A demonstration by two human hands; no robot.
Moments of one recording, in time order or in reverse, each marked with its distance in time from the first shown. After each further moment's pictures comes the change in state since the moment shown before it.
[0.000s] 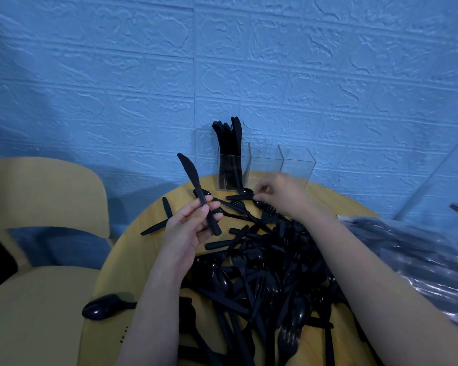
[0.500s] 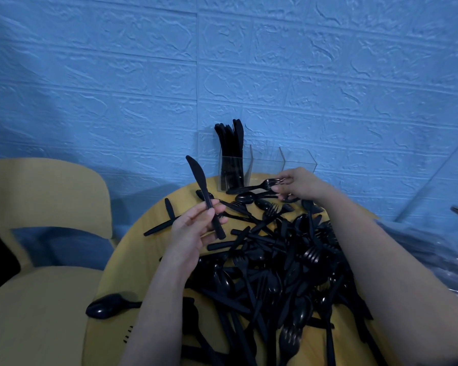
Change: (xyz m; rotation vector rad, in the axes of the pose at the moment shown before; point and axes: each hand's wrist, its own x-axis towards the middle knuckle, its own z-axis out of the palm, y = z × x) left_hand -0.003 0.000 0.003 0.049 -0.005 -0.033; right_hand 0.012 0.029 -0.024 0.573 -0.200 0.305
